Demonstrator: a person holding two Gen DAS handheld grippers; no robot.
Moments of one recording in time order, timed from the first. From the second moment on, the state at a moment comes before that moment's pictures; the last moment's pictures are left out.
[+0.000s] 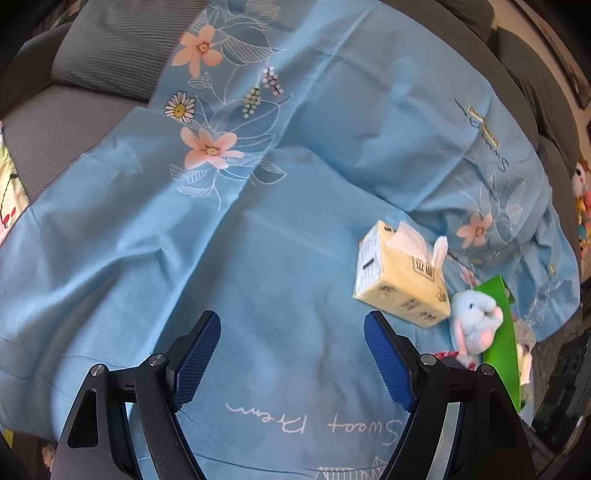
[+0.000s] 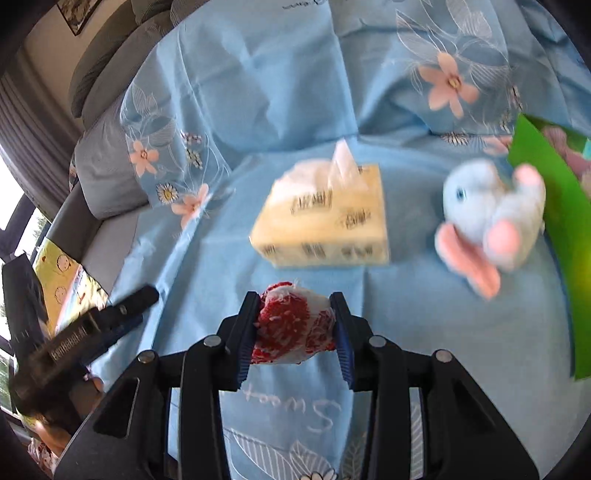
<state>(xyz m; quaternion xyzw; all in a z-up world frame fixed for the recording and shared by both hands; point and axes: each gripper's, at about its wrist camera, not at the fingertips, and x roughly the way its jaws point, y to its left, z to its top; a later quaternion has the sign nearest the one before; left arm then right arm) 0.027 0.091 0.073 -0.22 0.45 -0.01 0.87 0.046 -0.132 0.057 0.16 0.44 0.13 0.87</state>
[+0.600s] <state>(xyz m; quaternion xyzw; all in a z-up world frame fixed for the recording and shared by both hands) -0.004 0.034 0.047 -0.17 0.49 -0.11 0.85 -0.009 -0.154 0.044 0.10 0.43 0.11 0.89</state>
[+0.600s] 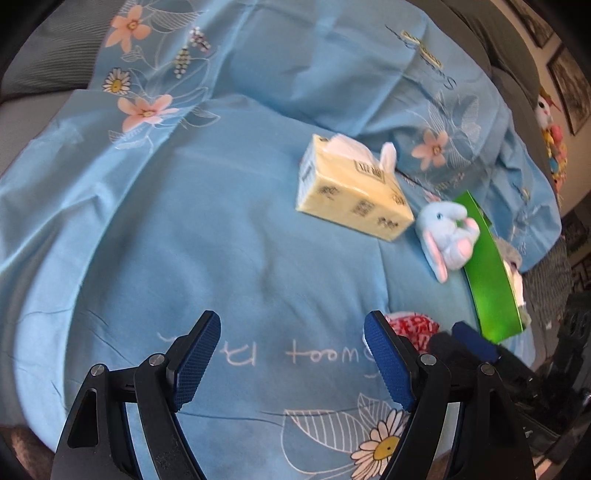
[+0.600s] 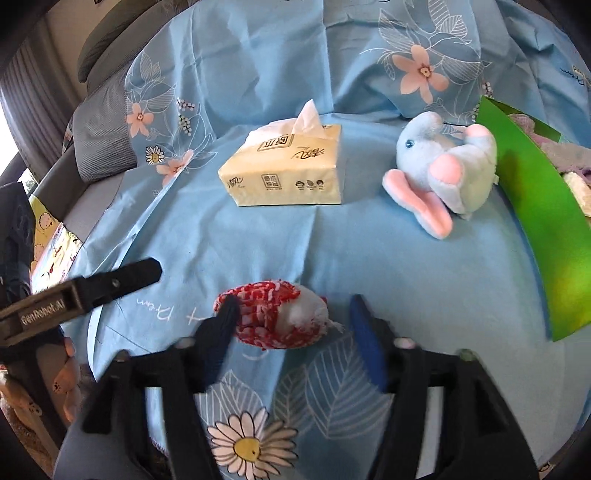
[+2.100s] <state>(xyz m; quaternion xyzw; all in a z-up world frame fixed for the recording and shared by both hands) -0.028 -0.046 0.055 -0.11 0.44 -0.23 0.86 -0.003 -0.161 0.035 0.21 0.48 0.15 0.84</state>
